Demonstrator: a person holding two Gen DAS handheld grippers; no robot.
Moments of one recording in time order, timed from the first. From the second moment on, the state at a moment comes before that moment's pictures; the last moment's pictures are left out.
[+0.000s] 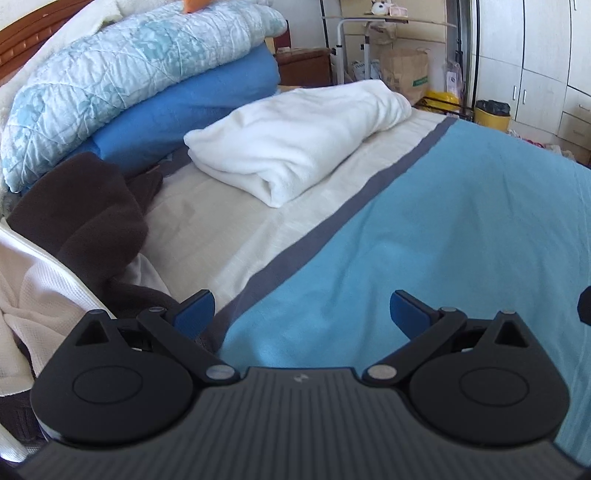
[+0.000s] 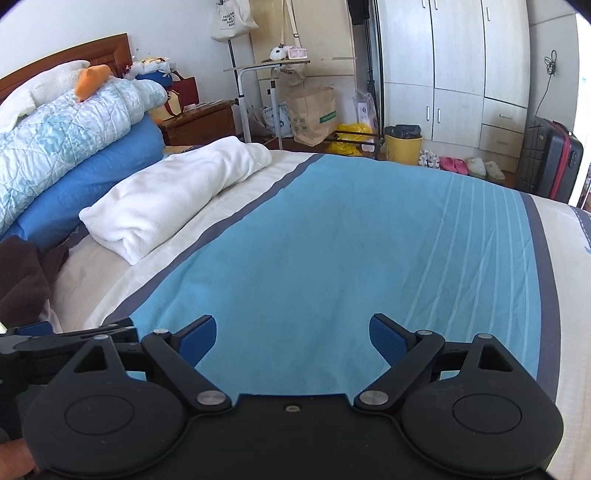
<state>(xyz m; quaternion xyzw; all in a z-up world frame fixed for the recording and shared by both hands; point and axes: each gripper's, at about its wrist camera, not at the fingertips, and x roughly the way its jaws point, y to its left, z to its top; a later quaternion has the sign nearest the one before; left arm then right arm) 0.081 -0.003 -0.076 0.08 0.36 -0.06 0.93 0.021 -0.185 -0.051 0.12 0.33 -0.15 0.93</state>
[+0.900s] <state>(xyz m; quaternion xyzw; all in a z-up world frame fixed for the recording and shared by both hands) 0.076 -0.010 -0.073 0.13 0.32 -0.04 0.94 0.020 -0.175 -0.063 0.10 0.34 -0.14 0.93</state>
